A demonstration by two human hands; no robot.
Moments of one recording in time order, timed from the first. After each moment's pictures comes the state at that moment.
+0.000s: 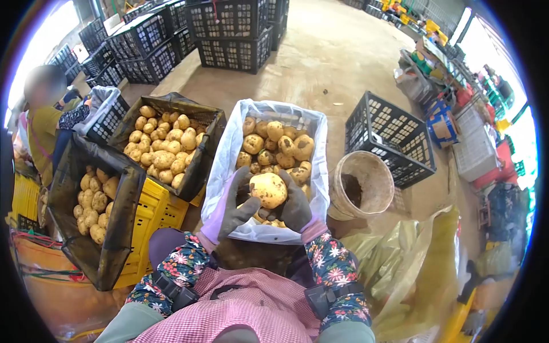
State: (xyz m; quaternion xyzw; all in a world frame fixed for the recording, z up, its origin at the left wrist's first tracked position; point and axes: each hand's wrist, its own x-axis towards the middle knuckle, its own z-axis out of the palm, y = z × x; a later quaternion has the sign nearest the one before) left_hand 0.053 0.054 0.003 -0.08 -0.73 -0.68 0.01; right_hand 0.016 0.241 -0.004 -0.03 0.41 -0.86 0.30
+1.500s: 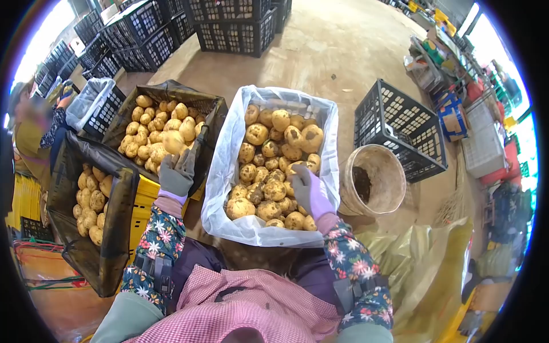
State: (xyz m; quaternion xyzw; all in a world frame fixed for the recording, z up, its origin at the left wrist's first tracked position) left_hand -0.025 -0.074 -0.045 0.26 -0.16 -0.95 0.08; right_hand -0.032 0.258 -0.065 0.00 0.80 -0.59 0.12
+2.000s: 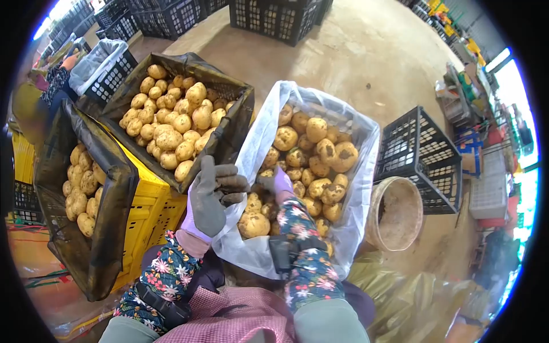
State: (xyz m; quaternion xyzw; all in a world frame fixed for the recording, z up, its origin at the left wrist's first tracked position) left_hand -0.011 -0.025 -0.016 0.24 -0.44 -0.86 -0.01; right_hand -0.129 0.131 -0.222 0.00 0.92 -0.32 0.24
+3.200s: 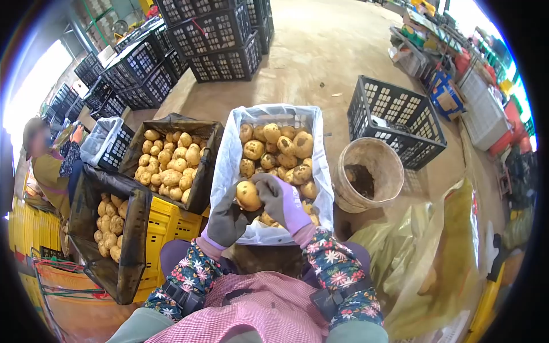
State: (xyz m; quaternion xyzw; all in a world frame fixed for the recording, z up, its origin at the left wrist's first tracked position) left_hand 0.048 0.057 -0.033 -0.12 -0.62 -0.78 -0.05; right_hand 0.016 0.218 -0.007 -0.11 0.73 -0.68 0.04
